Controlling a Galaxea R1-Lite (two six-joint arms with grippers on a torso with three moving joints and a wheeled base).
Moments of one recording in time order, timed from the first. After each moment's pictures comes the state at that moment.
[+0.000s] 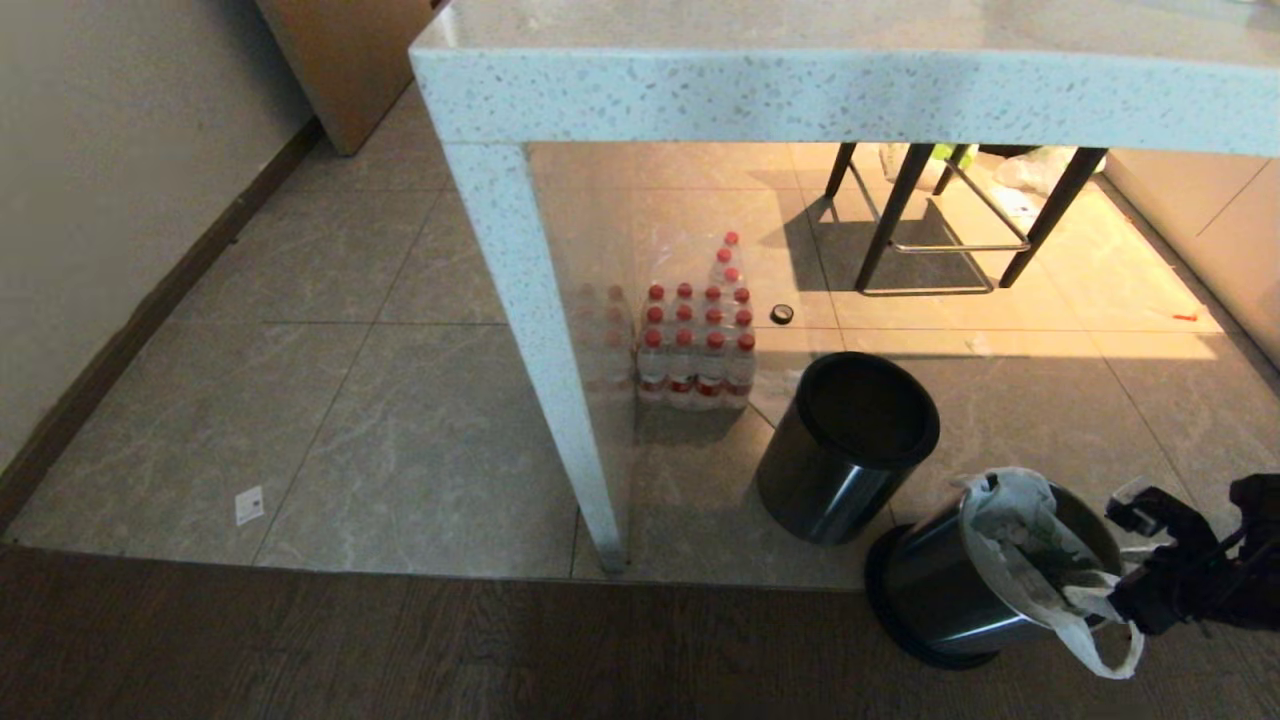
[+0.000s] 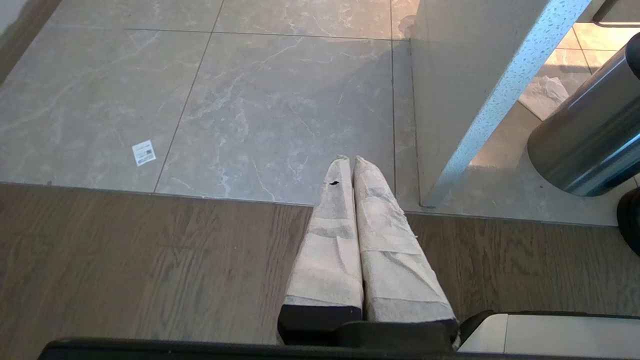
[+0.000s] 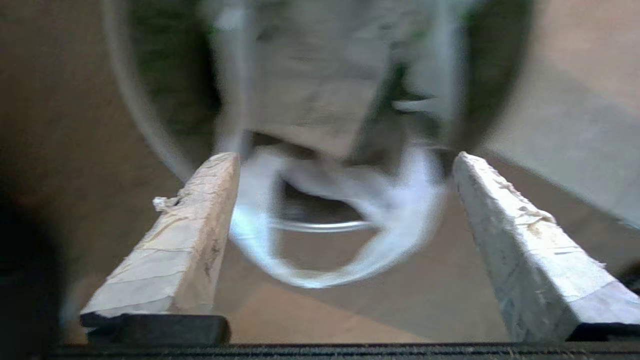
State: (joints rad) left arm 0.00 0.00 0.00 0.00 0.00 0.00; right arm -0.53 2.18 -0.63 -0.66 0.43 -0.87
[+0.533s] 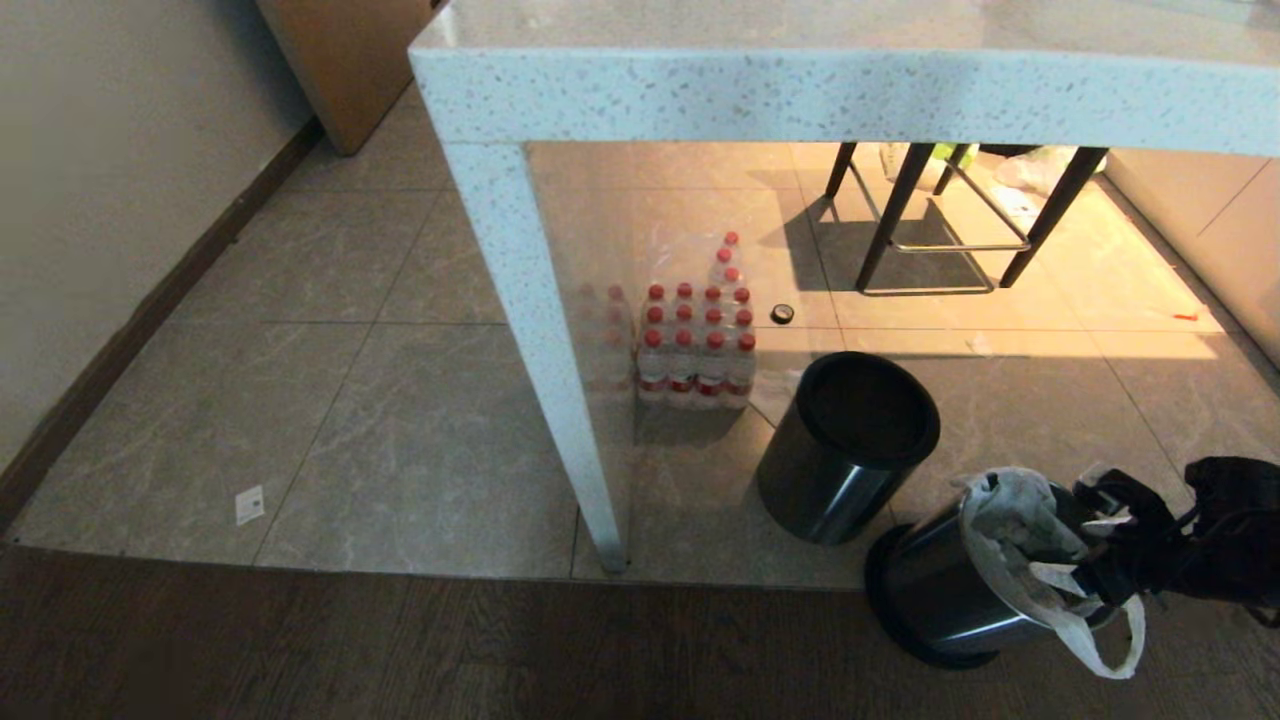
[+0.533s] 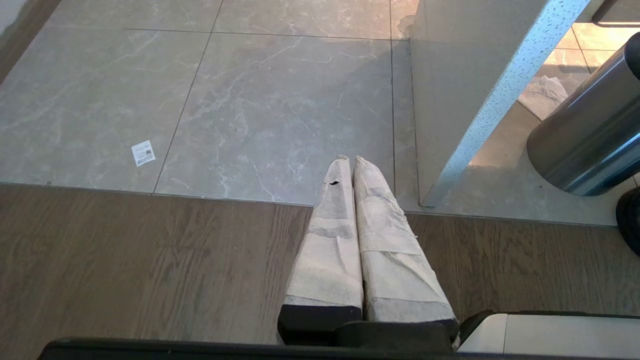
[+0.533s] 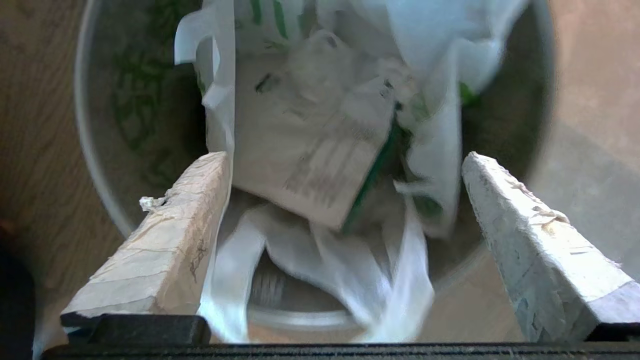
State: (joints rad) left arm 0.00 0.00 0.00 0.00 0.00 0.00; right arm -0.49 2.30 -0.80 -0.67 0.45 -0.86
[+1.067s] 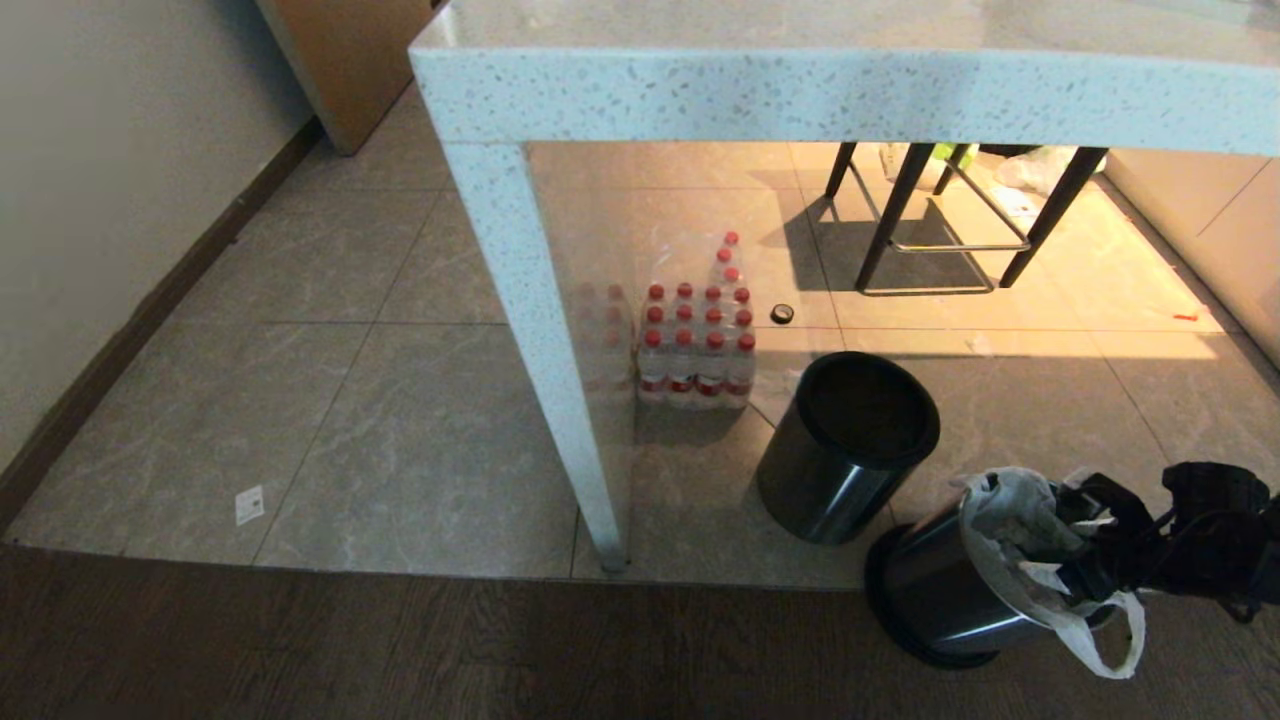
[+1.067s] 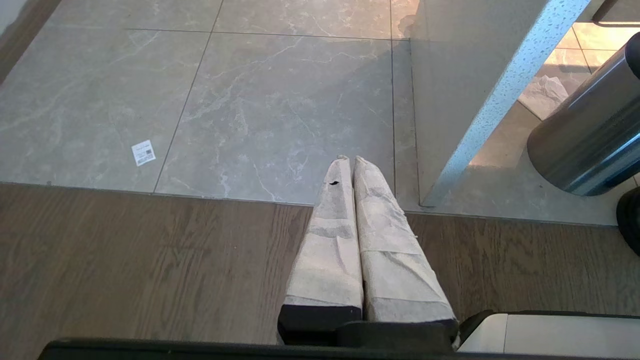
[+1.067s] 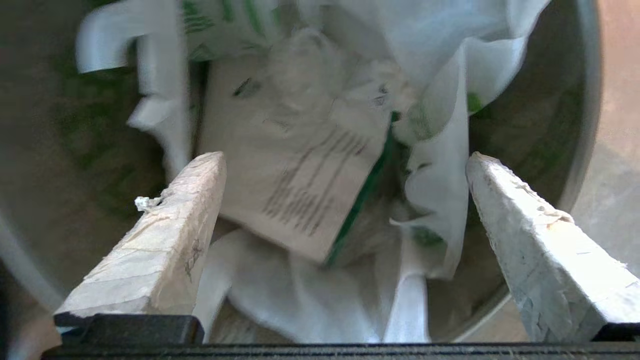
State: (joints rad) left arm 0.00 0.00 0.00 0.00 0.00 0.00; right arm -0.49 2.42 -0.91 -0.68 0.45 -0.86
